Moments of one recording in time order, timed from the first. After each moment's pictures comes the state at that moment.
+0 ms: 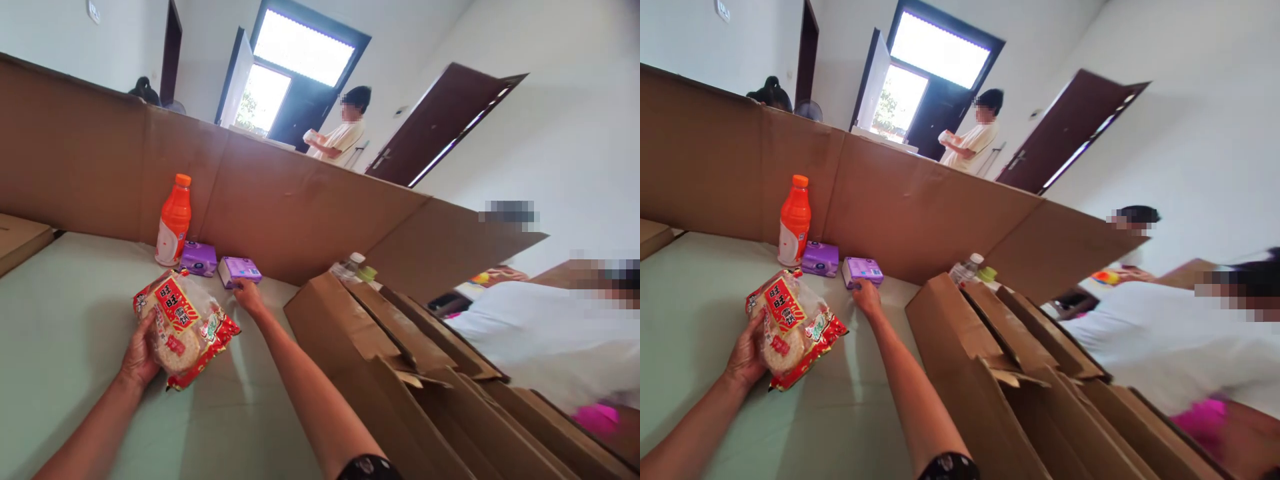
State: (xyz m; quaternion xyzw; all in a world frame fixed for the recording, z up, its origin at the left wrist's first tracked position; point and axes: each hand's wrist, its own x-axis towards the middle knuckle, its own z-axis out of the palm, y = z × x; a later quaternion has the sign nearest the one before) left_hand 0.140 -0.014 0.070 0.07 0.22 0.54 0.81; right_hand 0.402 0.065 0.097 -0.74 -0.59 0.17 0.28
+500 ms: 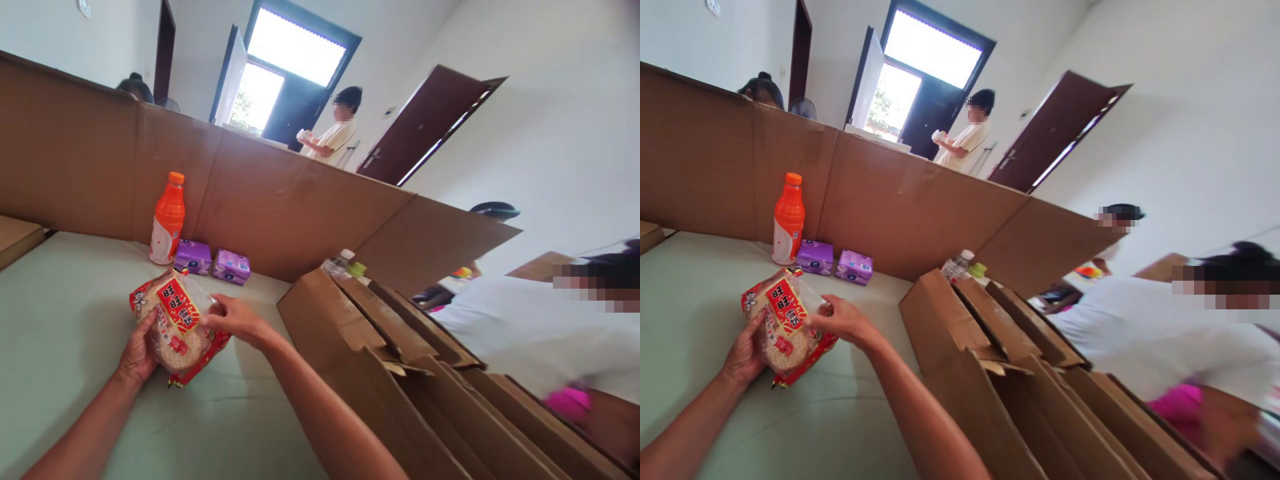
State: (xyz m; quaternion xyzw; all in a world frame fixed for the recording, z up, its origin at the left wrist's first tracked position) left_hand 0.146 -0.018 0.071 0.10 0.23 0.54 0.81; right_hand 0.357 -0.022 0.136 -0.59 -0.68 0.34 0.28
